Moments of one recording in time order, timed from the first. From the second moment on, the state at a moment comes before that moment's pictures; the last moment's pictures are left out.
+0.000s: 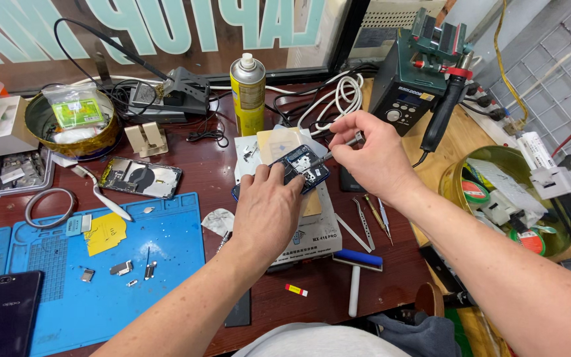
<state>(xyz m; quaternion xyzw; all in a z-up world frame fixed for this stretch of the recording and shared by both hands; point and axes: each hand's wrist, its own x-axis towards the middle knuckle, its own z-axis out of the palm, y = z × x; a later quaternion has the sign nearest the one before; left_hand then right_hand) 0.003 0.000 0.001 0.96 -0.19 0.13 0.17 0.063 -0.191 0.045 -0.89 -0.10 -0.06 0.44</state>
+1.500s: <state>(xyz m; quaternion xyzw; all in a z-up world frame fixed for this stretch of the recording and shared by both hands) 0.054 0.003 -0.007 0.94 -0.07 0.12 0.30 0.074 -0.132 0.081 -0.95 -0.27 -0.05 0.15</state>
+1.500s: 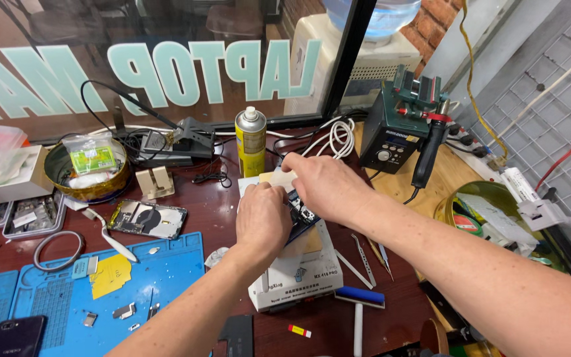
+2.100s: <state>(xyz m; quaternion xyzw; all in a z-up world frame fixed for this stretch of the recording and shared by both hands) 0.066 -0.005 -0.008 0.93 0.04 -0.06 0.37 0.074 -0.134 0.066 -0.91 -0.21 0.05 0.36</state>
